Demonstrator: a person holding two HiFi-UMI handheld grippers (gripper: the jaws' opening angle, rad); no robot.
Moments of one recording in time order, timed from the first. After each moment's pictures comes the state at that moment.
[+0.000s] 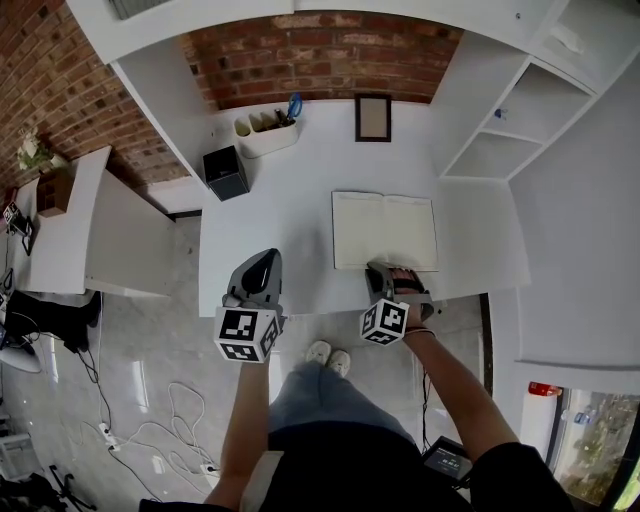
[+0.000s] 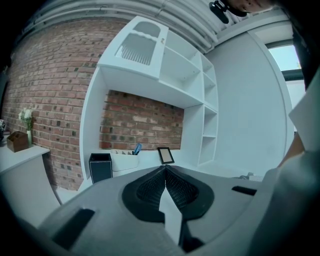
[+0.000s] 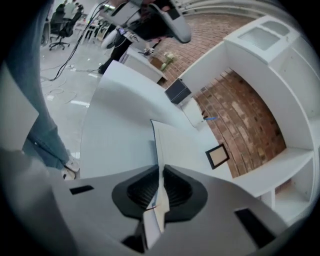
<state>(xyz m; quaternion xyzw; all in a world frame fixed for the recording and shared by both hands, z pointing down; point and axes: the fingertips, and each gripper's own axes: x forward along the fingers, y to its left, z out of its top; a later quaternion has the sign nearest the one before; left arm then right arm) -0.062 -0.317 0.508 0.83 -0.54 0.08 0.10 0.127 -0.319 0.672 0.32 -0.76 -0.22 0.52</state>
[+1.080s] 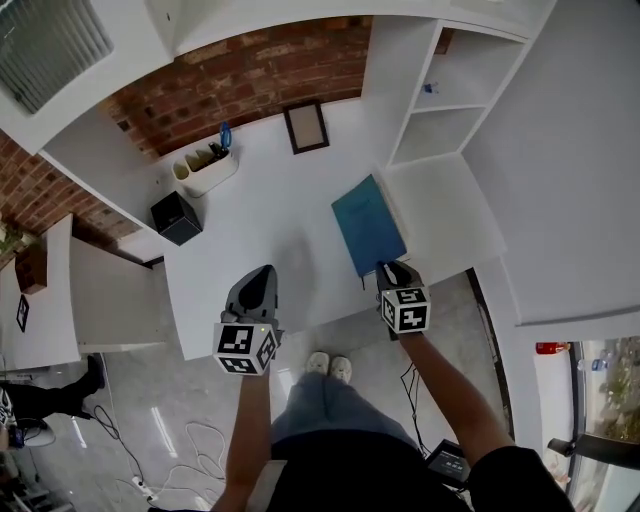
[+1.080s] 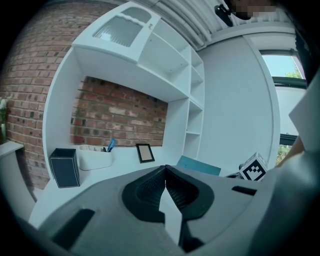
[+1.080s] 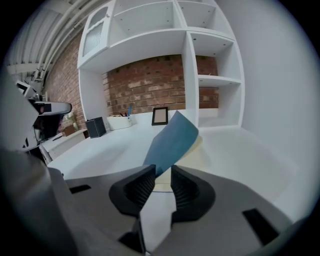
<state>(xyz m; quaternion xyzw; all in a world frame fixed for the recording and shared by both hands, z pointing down) 0.027 -0.343 0.520 0.88 -0.45 0.09 0.11 0.273 -0.327 0.653 0.62 -0.73 0.22 0.19</state>
